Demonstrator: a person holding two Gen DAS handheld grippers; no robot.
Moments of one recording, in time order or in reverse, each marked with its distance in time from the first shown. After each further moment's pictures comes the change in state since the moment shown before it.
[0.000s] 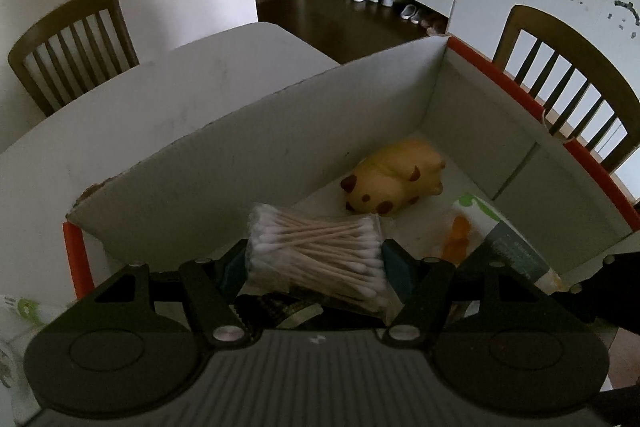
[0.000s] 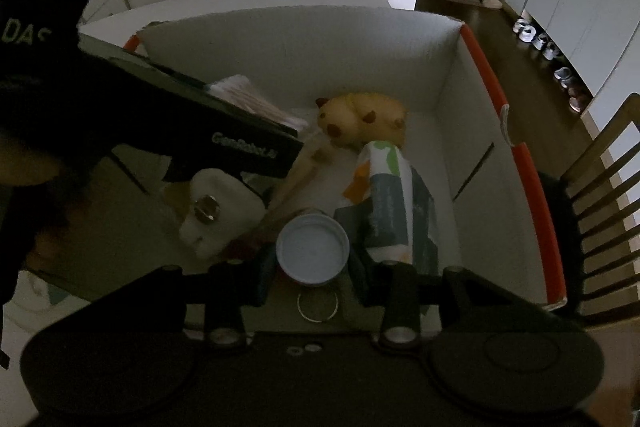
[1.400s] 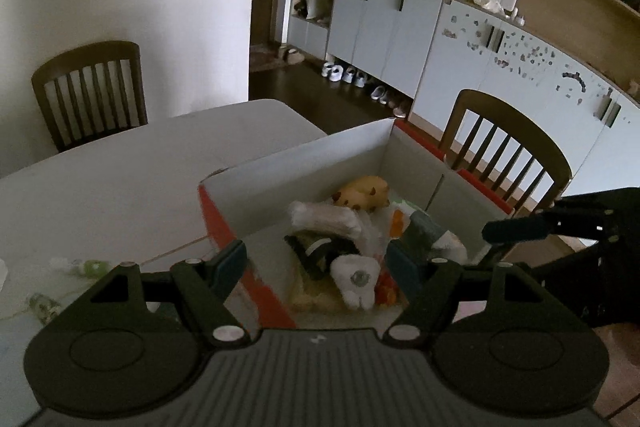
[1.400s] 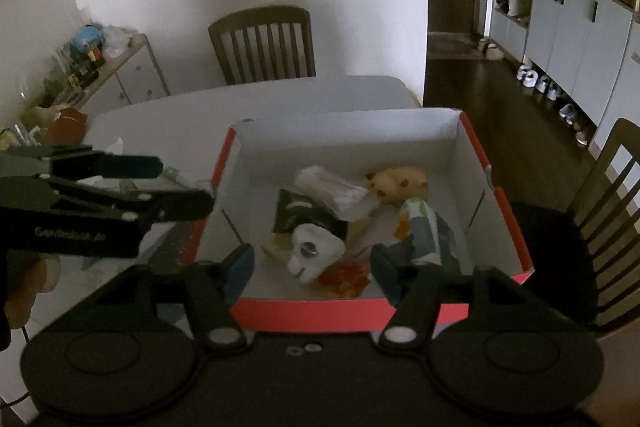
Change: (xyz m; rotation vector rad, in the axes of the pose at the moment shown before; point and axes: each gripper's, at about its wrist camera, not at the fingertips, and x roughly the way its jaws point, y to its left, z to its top) left arm -0.162 0.045 -0.078 -0.053 -0.254 -0.116; right arm -0.109 0.043 -0.018 0.058 -0.237 0.079
